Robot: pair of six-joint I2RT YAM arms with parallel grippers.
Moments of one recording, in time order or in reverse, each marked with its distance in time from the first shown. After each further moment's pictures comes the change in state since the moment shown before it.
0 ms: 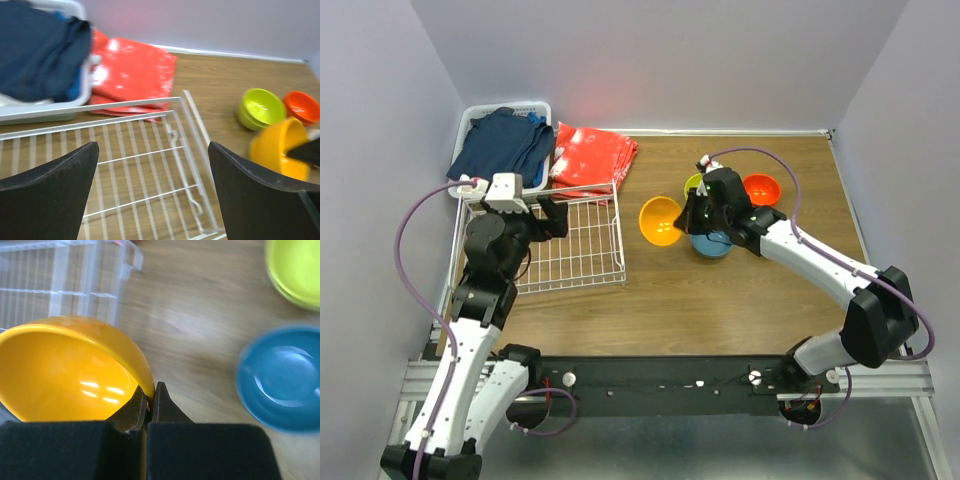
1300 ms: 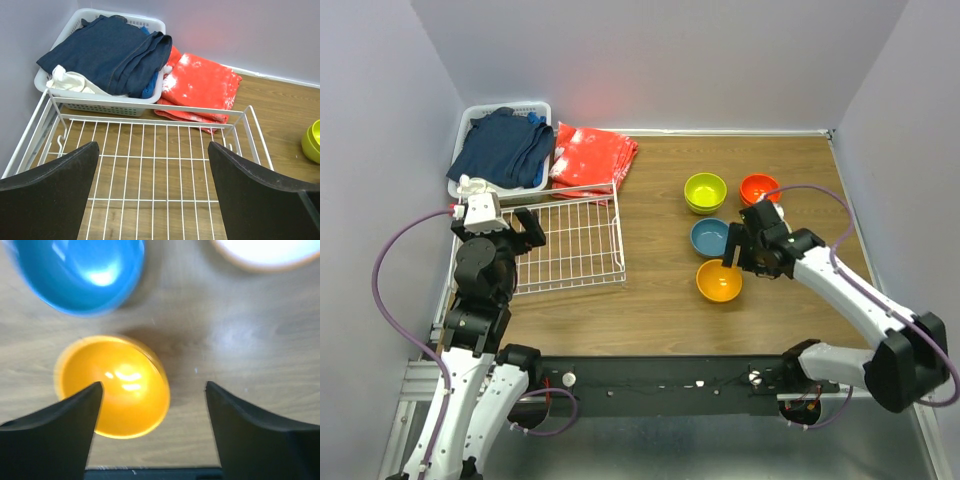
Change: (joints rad) left arm -0.007 -0.201 -0.064 -0.099 -0.402 0.093; right arm -0.170 -0.204 -0.252 -0.511 0.243 0.093
